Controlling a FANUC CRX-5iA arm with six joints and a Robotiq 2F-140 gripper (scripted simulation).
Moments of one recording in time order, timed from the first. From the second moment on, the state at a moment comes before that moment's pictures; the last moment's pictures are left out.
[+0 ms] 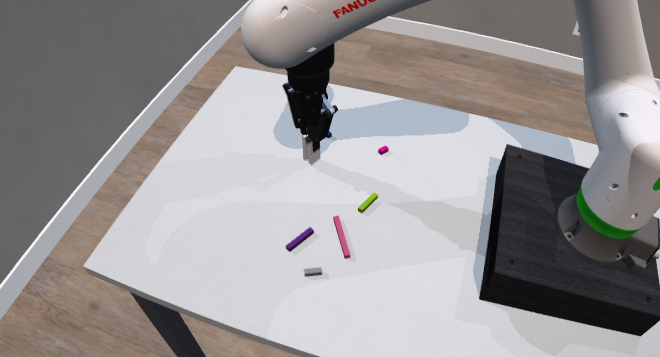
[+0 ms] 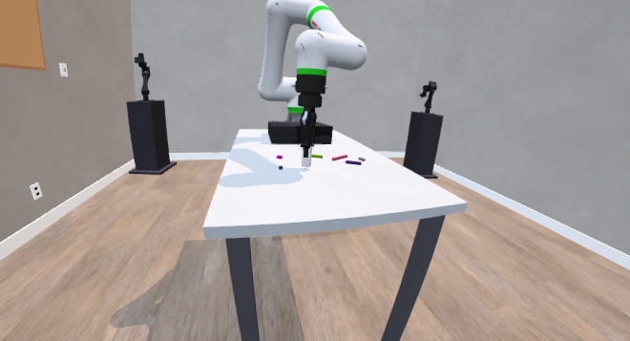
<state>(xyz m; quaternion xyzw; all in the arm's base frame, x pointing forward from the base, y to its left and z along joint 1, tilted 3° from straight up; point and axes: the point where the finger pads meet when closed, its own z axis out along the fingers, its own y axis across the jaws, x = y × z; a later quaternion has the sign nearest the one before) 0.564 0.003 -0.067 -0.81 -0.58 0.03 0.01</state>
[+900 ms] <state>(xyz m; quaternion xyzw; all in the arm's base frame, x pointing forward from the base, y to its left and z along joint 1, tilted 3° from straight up) 0.568 0.005 0.022 -0.81 -0.58 0.03 0.01</state>
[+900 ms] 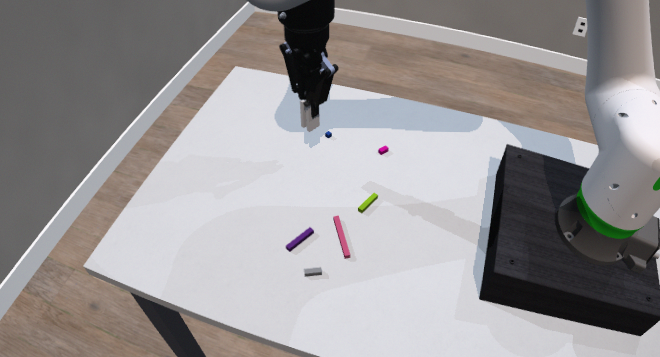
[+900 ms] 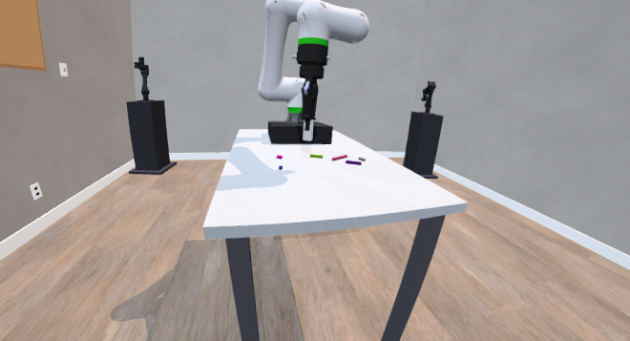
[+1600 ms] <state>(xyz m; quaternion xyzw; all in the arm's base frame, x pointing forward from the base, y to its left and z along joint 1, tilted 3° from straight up) 0.484 -0.120 0.029 -0.86 -0.51 0.03 0.01</state>
